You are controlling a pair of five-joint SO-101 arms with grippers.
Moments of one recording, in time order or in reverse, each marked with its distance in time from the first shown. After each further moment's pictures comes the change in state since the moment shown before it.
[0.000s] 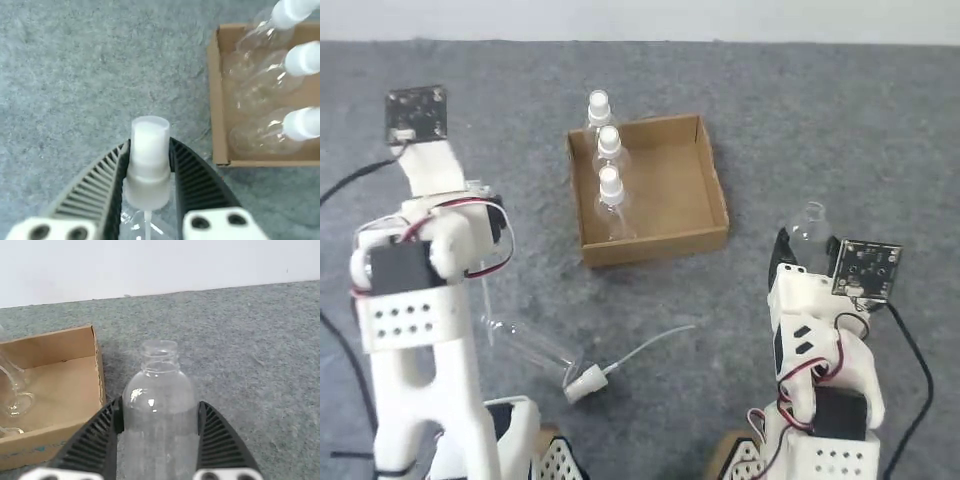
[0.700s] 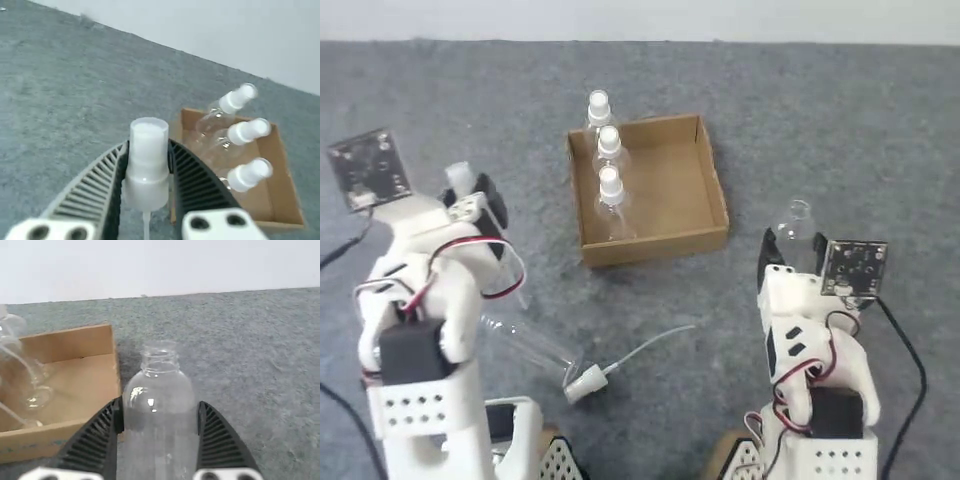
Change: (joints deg) left arm 3.0 -21.2 13.2 -13.5 12.7; right arm -5.2 0.0 0.0 -0.4 0.0
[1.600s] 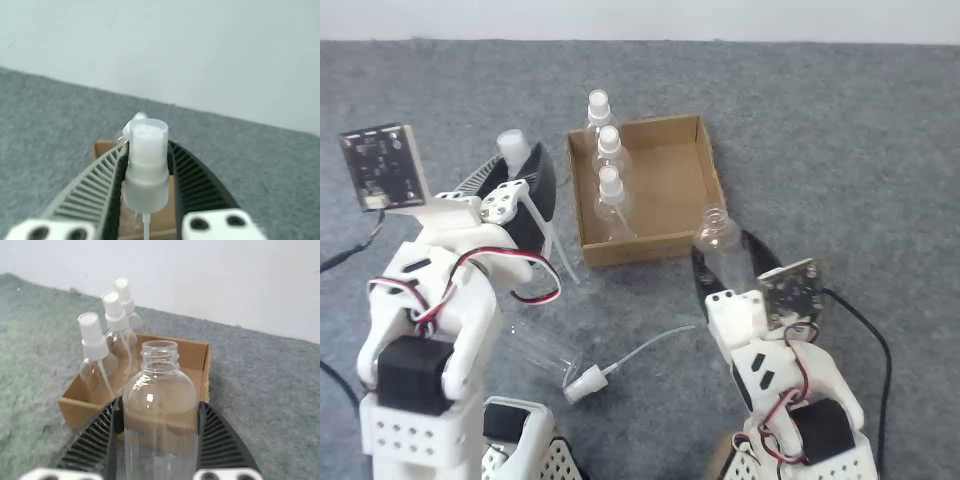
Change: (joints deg) left arm 15.6 -0.1 -11.2 -0.6 6.2; right arm -21.1 -7.6 1.3 1.2 4.9
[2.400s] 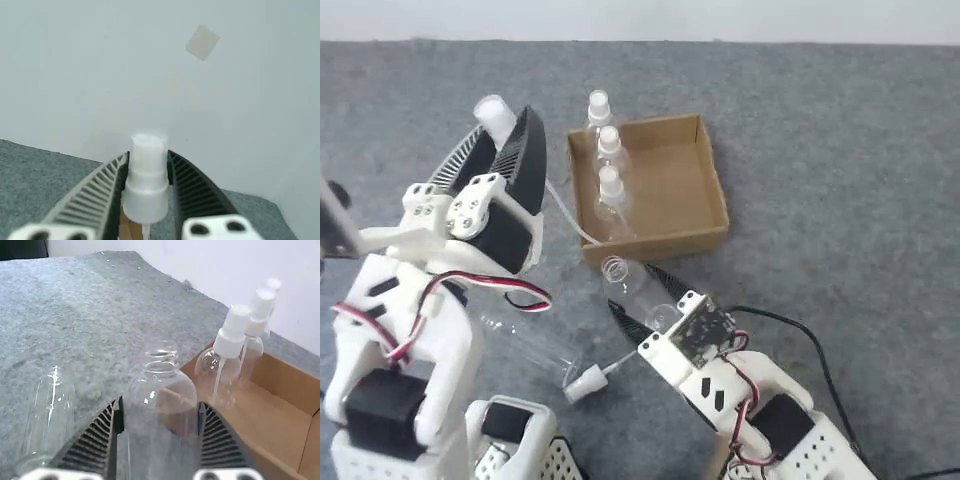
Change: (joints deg) left arm 2.8 -1.1 -8.9 -4.7 5.1; right arm -22.2 0.0 13.9 -15.9 7.3
